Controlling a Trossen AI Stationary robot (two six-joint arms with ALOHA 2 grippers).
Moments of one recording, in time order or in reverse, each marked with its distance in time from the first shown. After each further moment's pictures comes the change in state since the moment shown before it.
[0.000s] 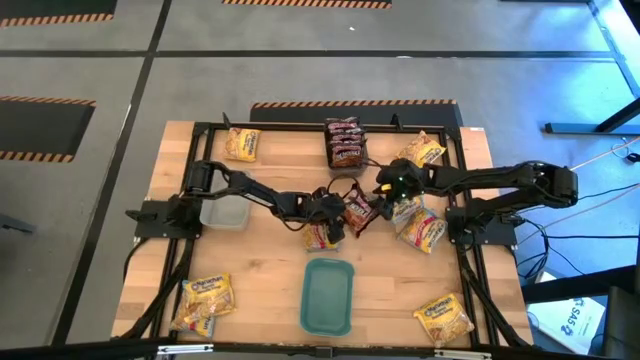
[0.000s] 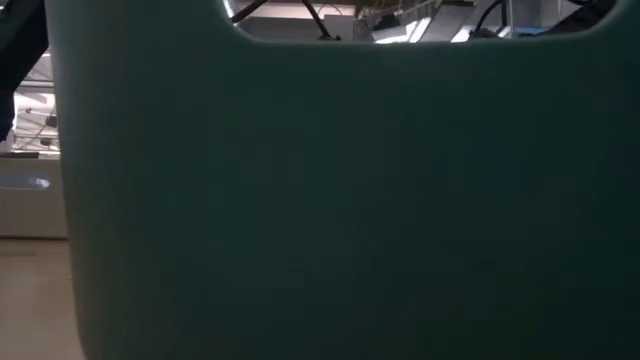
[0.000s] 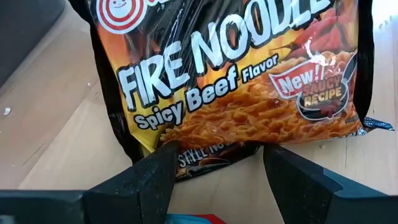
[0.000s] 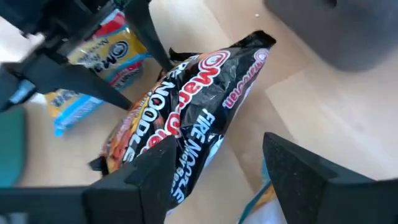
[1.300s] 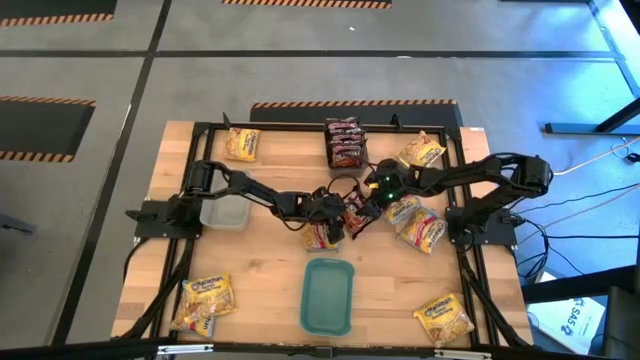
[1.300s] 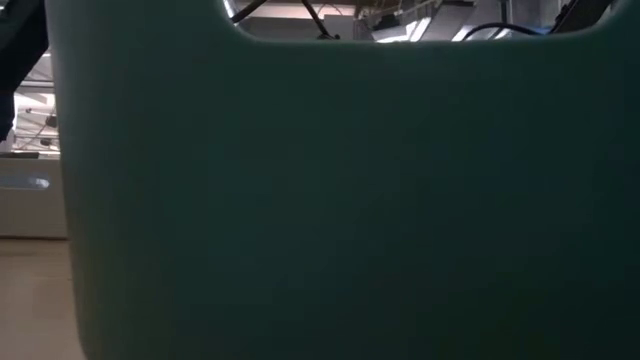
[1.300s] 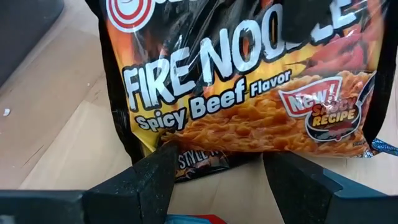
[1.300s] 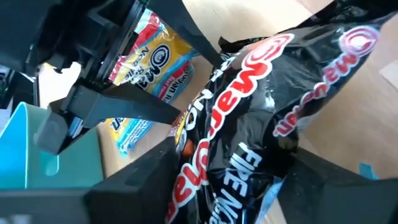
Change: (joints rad) left arm 0.005 0.000 -0.002 0.021 -0.001 0.012; right arm -0.003 0.257 0.009 0.283 -0.281 0.283
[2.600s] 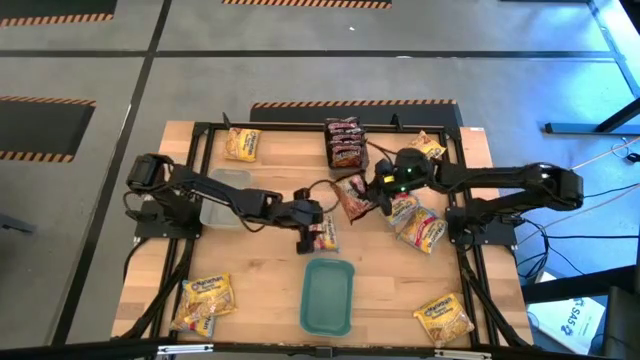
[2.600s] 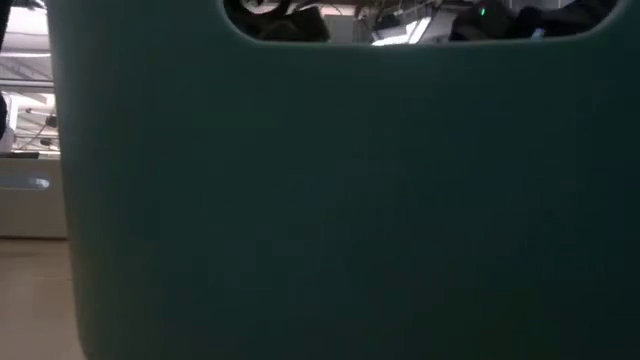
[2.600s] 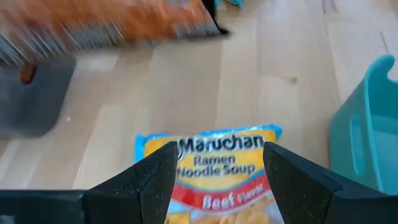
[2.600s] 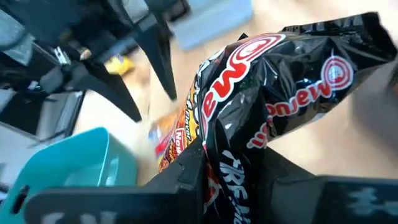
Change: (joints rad) left arm -0.135 -0.449 -0.160 -0.283 0.011 0.166; right arm 0.004 -0.322 0.054 -0.063 0.073 -0.249
